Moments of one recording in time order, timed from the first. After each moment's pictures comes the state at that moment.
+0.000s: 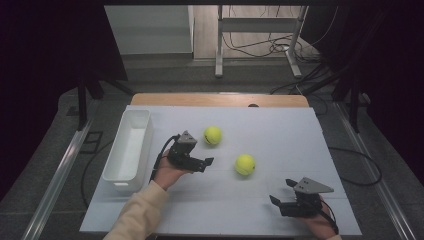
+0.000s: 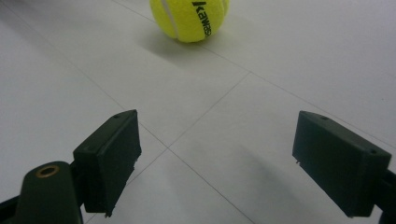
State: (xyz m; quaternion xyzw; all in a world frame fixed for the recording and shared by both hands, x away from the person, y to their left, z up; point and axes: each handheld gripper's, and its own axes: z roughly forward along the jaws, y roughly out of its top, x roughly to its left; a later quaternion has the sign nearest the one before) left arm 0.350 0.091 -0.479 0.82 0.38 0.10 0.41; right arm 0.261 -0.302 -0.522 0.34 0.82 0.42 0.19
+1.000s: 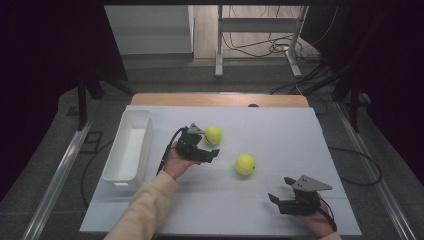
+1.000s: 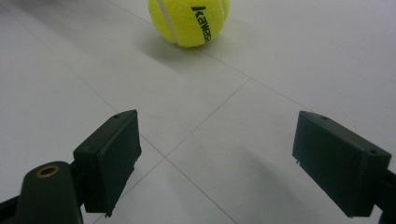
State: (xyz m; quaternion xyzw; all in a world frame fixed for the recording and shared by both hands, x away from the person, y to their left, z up) left arm 0.377 0.076 -0.478 0.82 0.39 0.11 0.40; right arm 0.267 -0.298 -0.523 0.34 0.82 0.42 0.19
